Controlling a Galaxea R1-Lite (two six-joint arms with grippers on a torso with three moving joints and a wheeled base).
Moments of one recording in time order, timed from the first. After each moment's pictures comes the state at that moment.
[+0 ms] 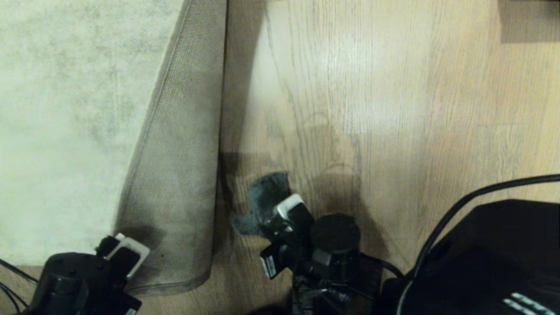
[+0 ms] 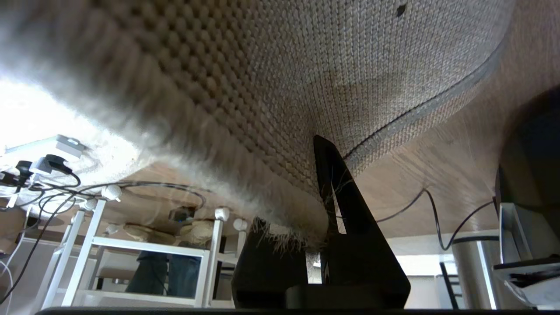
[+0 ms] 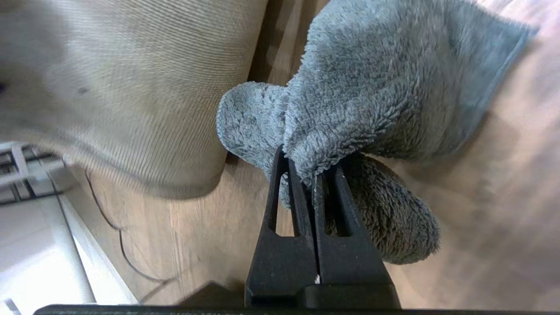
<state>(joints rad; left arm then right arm) -0.45 1.42 -0.11 -0.50 0.62 0.26 1.00 2.18 -0.83 -1.22 -0.23 -0.01</state>
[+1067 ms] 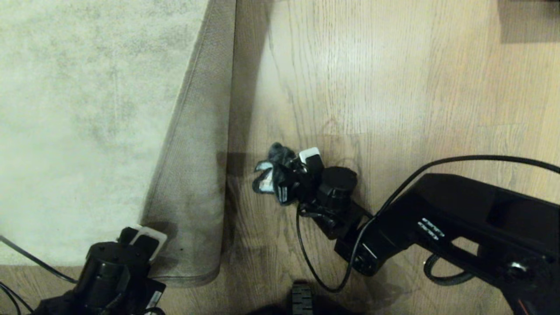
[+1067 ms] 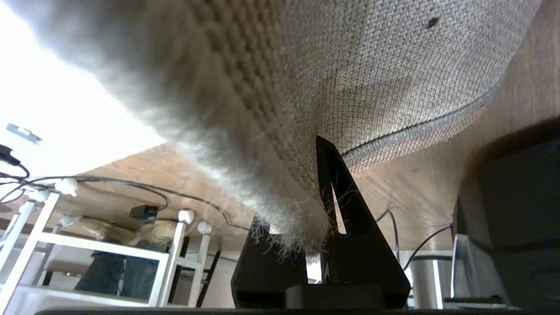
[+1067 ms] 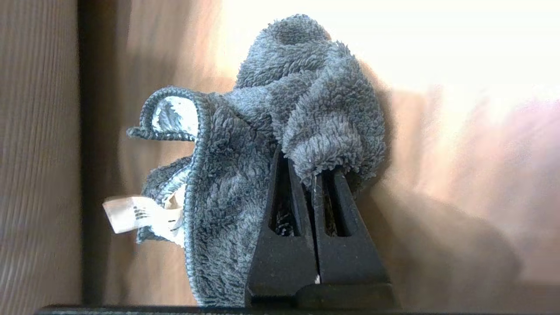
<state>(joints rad) -0.48 1.61 -0.13 -0.67 0.63 0.11 0.73 2.37 -1.20 -1.31 -0.22 -0.08</state>
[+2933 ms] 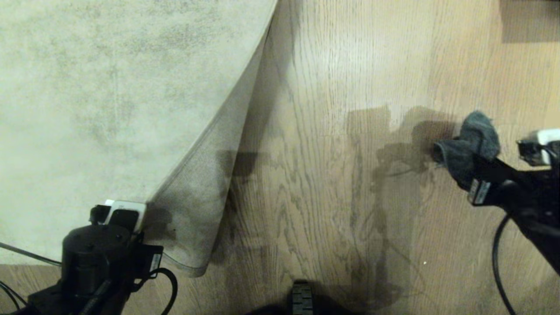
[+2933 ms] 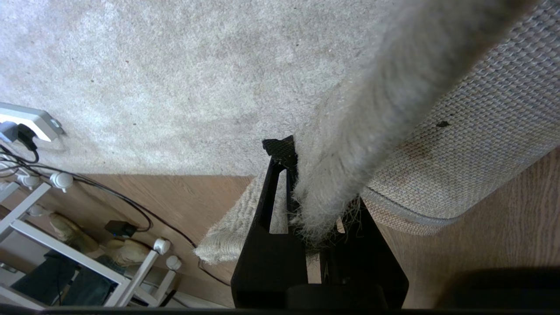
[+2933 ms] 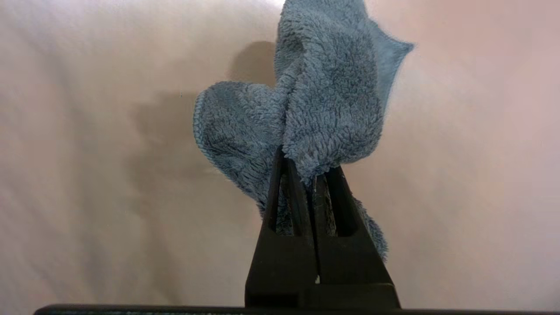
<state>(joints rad) -0.48 1.61 -0.13 -1.00 0.78 0.05 0.30 1.42 -0.26 -1.25 -0.43 -0.21</state>
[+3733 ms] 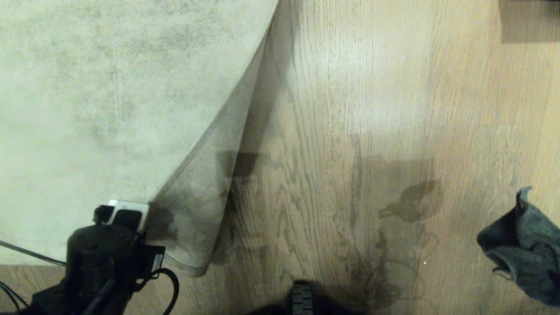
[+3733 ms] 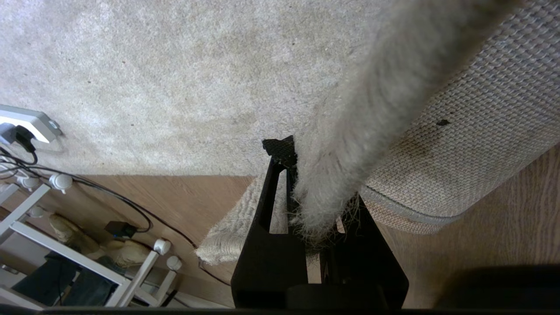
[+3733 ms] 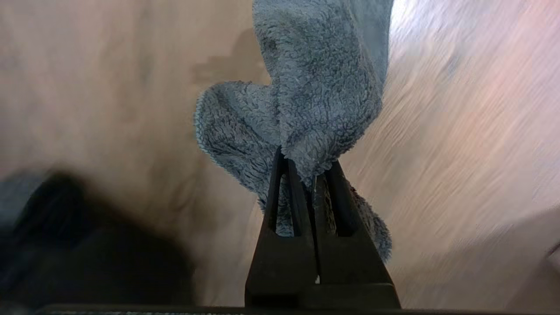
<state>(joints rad) -0.48 1.63 -0.13 -1.00 0.78 0.05 0.24 0.54 -0.01 -0.43 -0.21 -0.21</state>
